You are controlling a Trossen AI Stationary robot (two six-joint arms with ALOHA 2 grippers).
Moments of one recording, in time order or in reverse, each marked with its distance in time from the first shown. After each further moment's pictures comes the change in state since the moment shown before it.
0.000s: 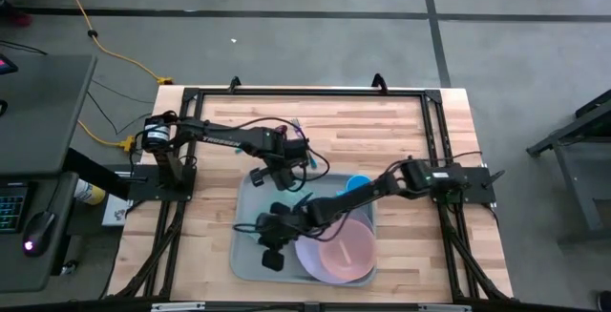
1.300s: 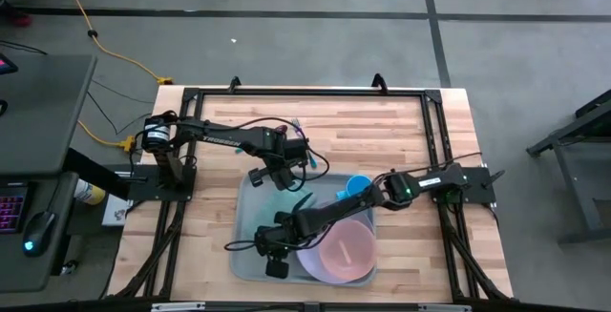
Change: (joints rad) left arm 0.001 0.000 0.000 -0.022 0.000 -0.023; right arm 0.024 0.237 0.371 -0.463 -0.062 -0.013
